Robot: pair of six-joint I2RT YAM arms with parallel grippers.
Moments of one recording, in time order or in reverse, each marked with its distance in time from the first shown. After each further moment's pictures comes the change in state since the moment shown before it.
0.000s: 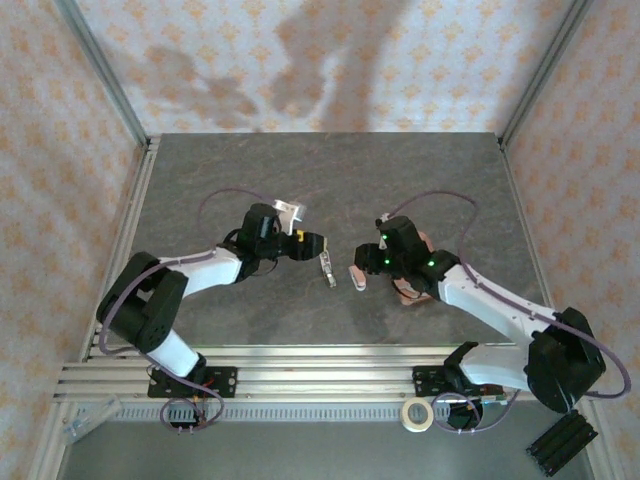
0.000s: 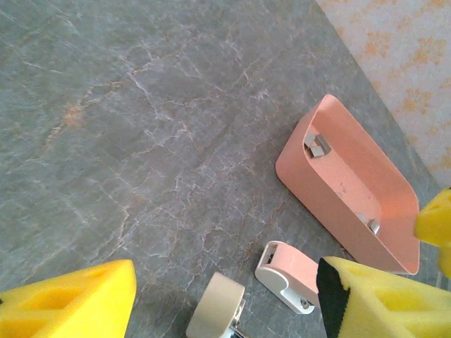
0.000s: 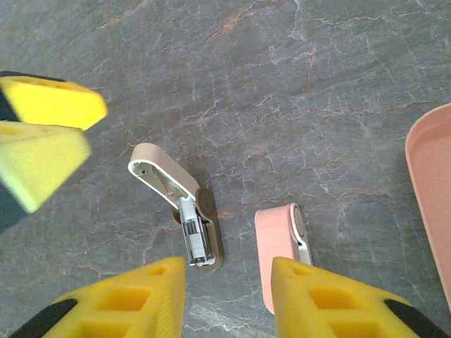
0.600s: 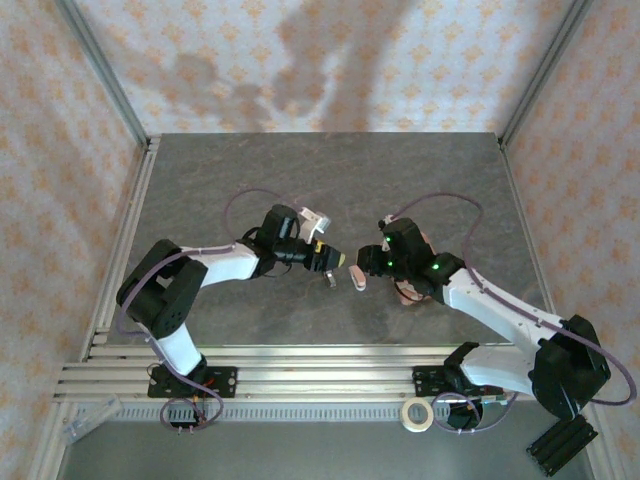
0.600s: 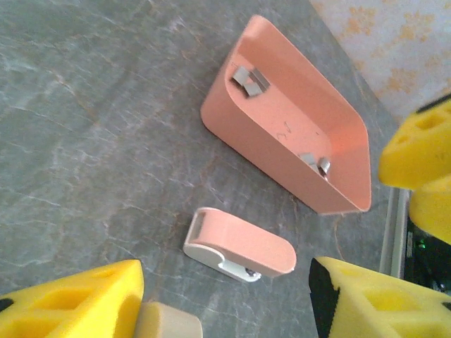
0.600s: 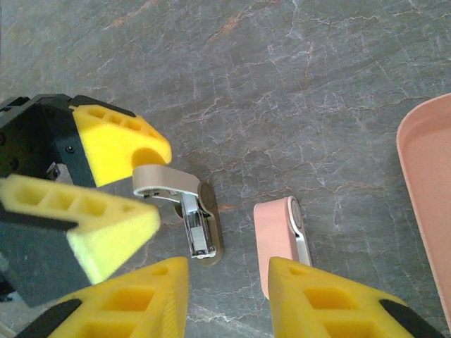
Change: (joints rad) left arm -0.086 0.102 0.080 -0.061 0.174 0.094; right arm 0.000 -0.034 -0.010 -0.021 0.004 0.002
